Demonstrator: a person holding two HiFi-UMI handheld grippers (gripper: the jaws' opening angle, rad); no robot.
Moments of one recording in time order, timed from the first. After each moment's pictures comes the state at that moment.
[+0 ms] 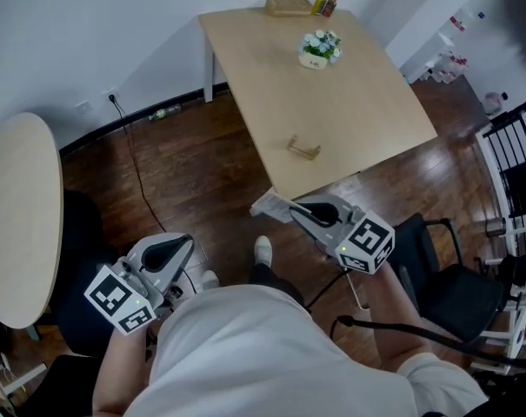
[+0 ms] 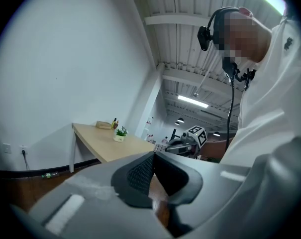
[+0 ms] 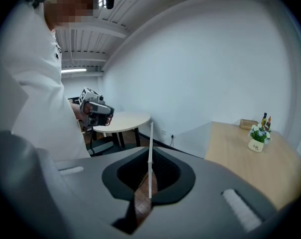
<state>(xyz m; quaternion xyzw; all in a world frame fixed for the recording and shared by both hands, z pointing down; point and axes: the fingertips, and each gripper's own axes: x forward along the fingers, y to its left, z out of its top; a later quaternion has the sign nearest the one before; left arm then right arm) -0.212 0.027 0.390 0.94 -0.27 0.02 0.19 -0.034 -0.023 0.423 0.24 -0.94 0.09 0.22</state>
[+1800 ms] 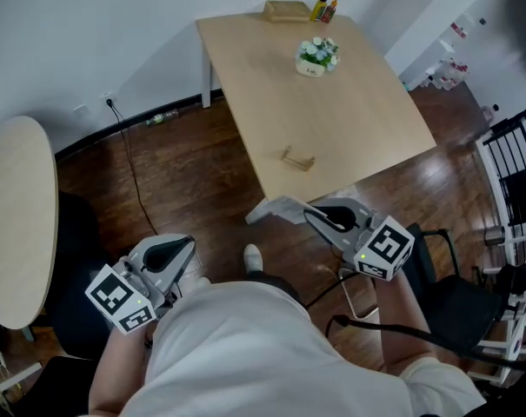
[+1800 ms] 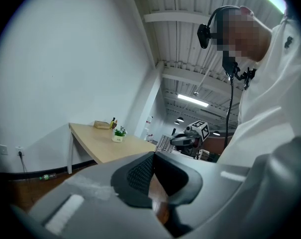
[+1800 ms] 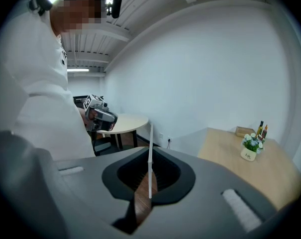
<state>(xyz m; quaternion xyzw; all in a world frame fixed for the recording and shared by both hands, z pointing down) -0.183 0.004 0.391 0.94 -0.27 0.03 0.19 0.010 -0.041 0.388 0.24 -0.95 0.06 0.21</state>
